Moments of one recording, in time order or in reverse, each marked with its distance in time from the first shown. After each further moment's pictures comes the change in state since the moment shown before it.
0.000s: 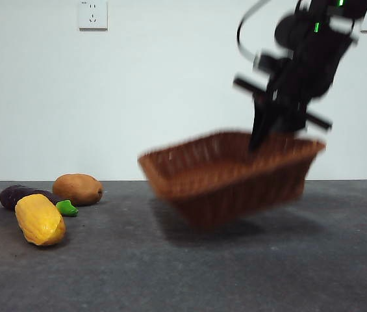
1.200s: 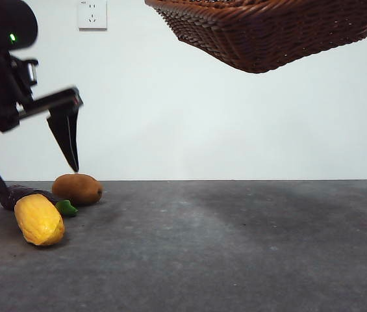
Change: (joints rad) left arm -0.279 0.663 0.003 0.217 -0.372 -0.277; right arm -0.002 -0.410 0.162 -0.322 0.023 -0.180
